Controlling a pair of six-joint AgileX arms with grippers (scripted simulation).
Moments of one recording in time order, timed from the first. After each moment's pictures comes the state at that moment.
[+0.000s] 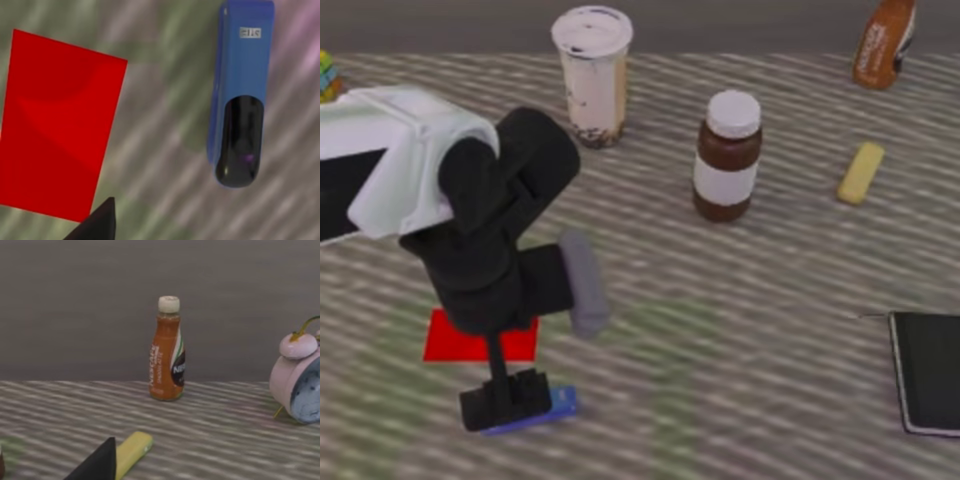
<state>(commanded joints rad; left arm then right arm) -0.60 1.65 1.09 -1.01 0.00 0.73 0.00 0.00 0.00 0.00 0.00 0.00</state>
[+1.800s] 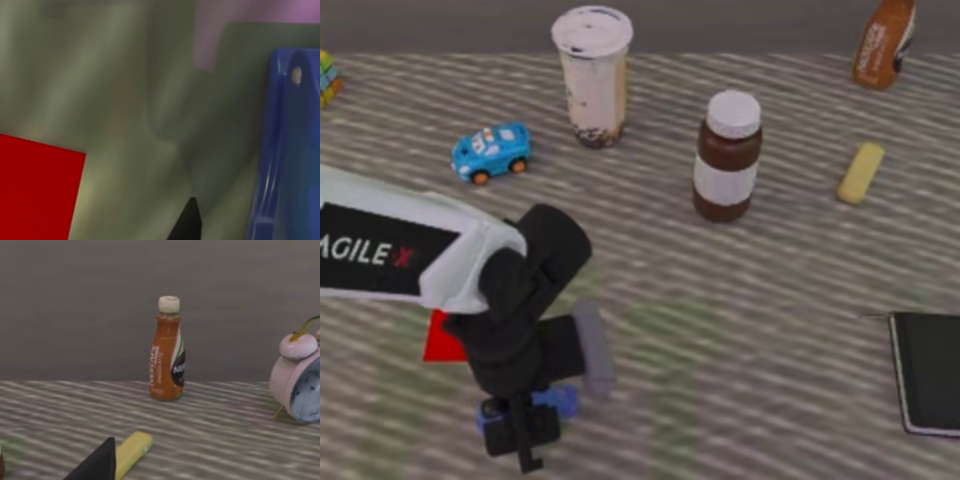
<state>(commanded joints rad) -0.60 1.86 0.89 -0.60 0.00 0.74 0.00 0.00 0.00 0.00 0.00 0.00</state>
